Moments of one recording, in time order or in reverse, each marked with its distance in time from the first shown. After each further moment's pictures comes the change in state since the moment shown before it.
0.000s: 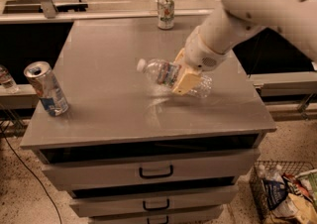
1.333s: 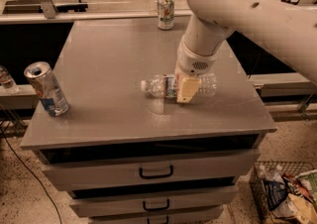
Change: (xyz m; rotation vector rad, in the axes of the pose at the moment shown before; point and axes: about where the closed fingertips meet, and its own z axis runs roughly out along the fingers) arm 0.021 0.002 0.023 -0.074 0.259 -0.044
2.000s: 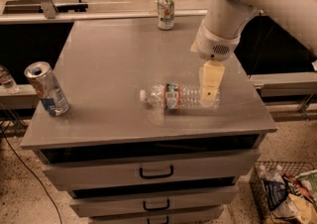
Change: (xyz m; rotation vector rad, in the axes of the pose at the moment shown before) arm 0.035 0.000 -0.043 -0.038 0.021 0.067
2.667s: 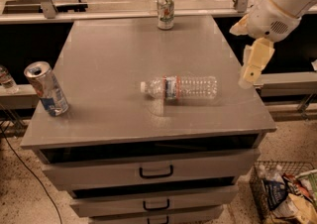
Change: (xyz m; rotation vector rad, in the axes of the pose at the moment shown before) arm 0.067 -0.009 -0.065 0.041 -0.160 0.120
